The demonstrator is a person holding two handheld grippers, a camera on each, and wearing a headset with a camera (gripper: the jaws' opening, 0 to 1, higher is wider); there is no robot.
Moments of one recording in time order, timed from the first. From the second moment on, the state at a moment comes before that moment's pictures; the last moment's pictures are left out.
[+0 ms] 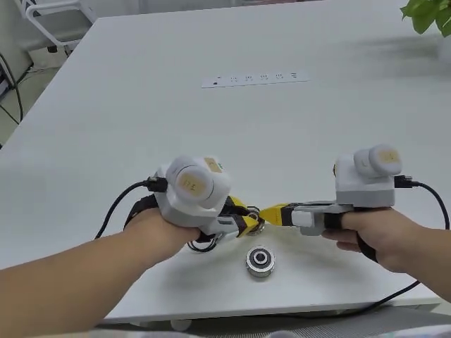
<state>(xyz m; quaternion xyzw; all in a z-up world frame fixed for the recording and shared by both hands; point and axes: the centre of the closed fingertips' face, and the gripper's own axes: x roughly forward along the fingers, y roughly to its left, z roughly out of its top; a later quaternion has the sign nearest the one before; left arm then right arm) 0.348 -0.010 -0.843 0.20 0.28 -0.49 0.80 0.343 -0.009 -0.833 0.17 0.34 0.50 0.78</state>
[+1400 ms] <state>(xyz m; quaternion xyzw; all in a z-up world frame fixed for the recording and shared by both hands) 0.314 0.036 -0.776 0.16 0.25 -0.50 0.81 0.343 -0.007 -0.813 0.17 0.32 0.51 0.78</state>
